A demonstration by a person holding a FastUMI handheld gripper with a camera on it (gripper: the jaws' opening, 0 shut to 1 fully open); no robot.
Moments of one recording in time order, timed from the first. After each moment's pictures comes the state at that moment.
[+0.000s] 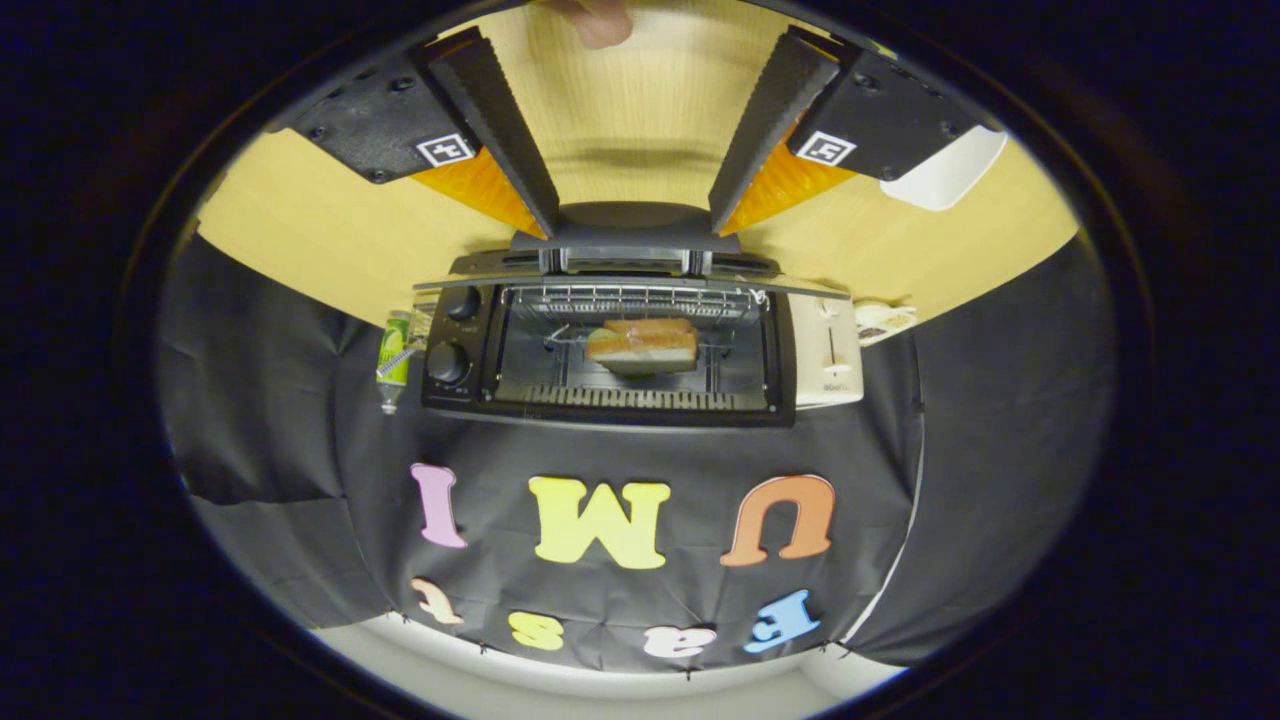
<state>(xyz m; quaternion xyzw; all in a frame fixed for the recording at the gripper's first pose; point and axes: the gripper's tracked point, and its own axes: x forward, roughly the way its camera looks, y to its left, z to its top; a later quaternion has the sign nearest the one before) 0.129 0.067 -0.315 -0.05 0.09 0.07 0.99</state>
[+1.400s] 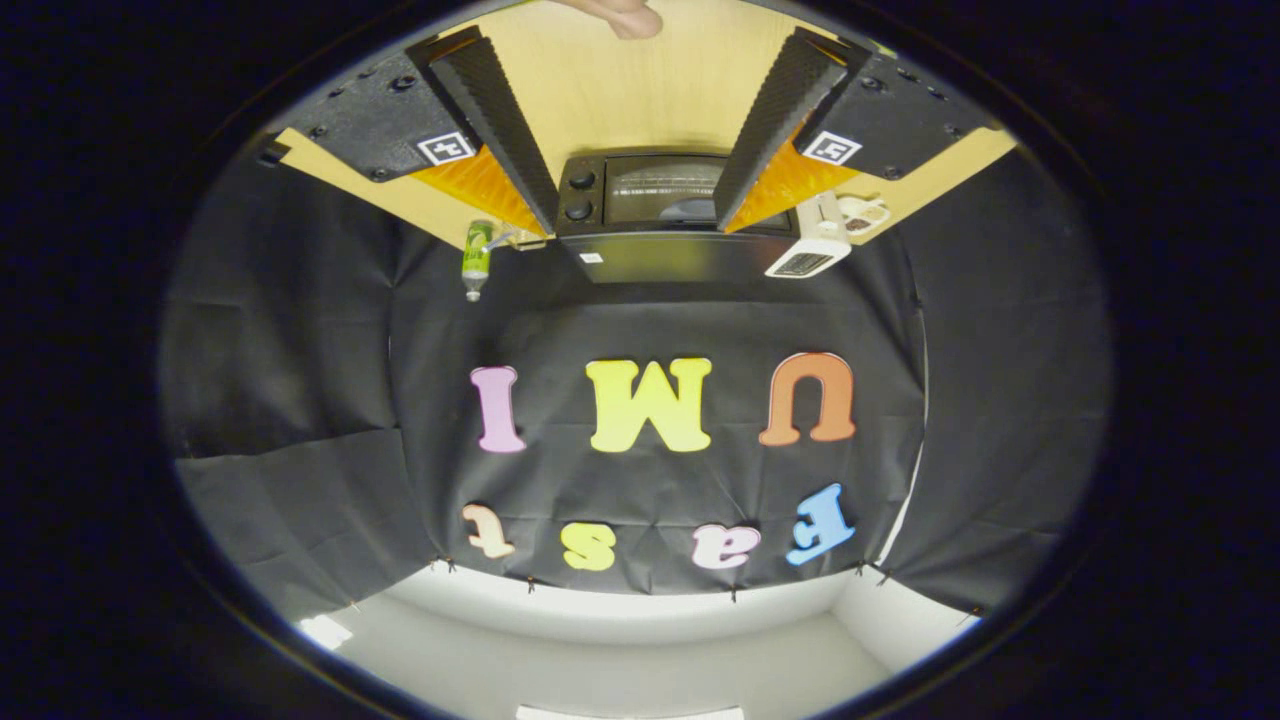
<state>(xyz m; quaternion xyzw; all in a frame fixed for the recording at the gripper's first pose) 0.006 -0.020 -0.084 -0.03 0.02 0.05 1.00</state>
